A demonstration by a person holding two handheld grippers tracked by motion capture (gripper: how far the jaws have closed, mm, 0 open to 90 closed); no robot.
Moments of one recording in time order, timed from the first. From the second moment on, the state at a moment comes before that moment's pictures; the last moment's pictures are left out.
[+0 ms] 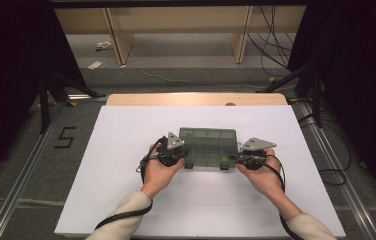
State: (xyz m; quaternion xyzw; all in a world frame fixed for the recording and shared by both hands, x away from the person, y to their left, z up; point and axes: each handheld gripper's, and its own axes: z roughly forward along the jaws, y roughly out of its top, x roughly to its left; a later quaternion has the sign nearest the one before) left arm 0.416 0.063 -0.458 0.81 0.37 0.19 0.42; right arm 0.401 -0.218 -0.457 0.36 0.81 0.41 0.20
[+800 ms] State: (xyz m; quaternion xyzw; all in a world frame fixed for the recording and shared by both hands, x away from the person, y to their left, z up) left arm 0.384 0.102 -0.453 0.80 0.33 0.18 0.46; right arm 0.381 -0.248 -0.454 0.35 0.79 0.46 0.21
